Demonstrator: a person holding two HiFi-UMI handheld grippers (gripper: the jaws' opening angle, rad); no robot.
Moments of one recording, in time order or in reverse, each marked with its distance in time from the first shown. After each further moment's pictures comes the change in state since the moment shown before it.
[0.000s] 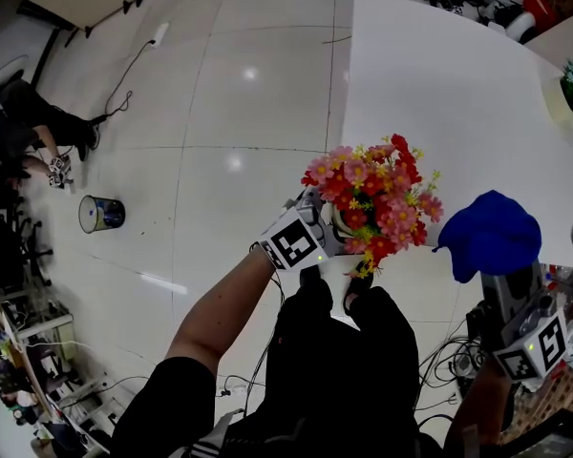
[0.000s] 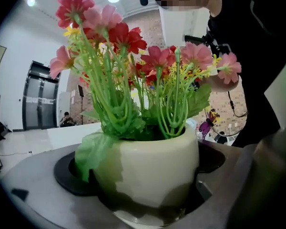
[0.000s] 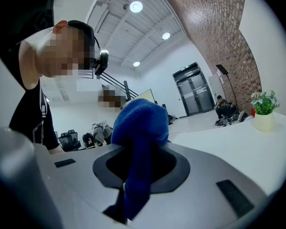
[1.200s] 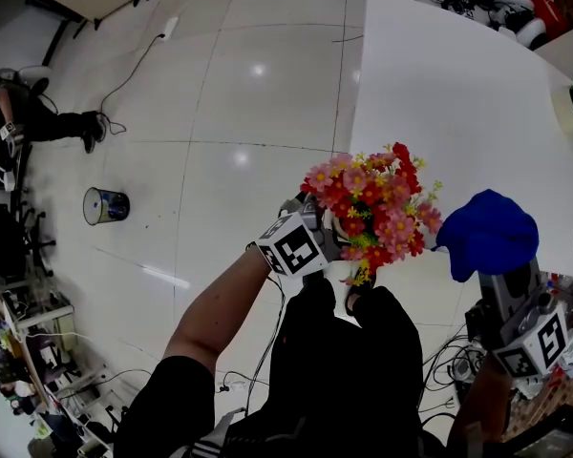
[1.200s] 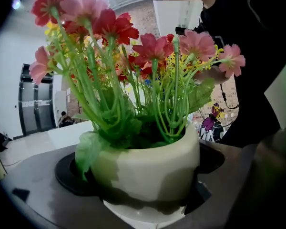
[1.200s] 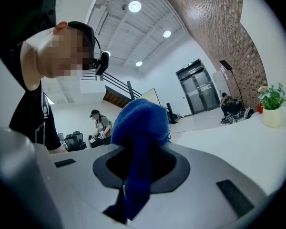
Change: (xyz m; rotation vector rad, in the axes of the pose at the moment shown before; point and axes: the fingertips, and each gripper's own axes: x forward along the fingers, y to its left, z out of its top) left arm -0.003 -0.003 -0.014 0.051 0.125 -0.020; right arm 0.016 -0.002 -0.002 0.007 -0.005 0.100
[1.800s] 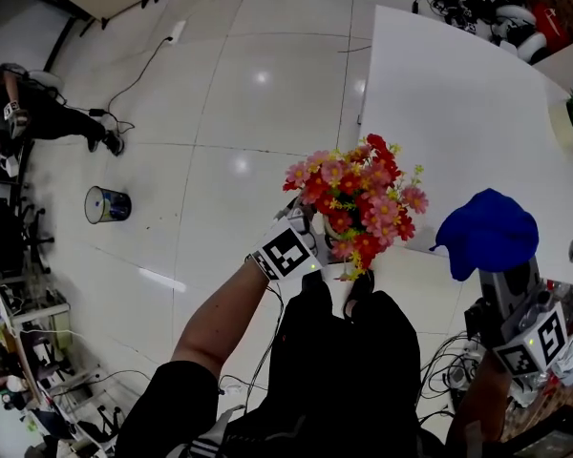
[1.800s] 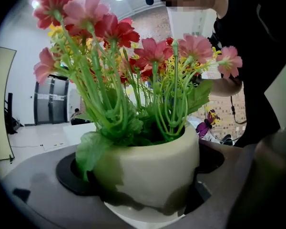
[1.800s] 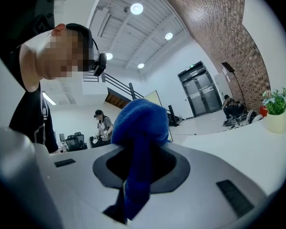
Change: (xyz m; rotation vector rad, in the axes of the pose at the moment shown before) left arm -0.034 0.012 0.021 -0.116 -0.079 0.114; right arm -0.005 0.007 0.009 -0.076 -0.008 0.024
